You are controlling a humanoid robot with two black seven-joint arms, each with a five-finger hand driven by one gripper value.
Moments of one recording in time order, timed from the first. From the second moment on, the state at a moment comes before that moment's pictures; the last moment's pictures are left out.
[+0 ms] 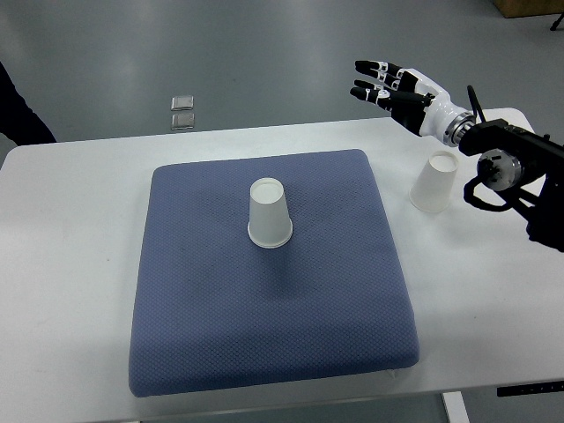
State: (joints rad) left arm -0.05 0.00 -0.15 -0.28 0.09 -0.03 0.09; right arm 1.05 -0.36 0.27 0.68 -0.08 0.28 0.23
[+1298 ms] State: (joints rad) left arm -0.06 0.00 -0.15 -0.38 0.09 -0.04 0.09; right arm 2.44 -0.41 -1.19 1.38 -0.22 0.50 0.03
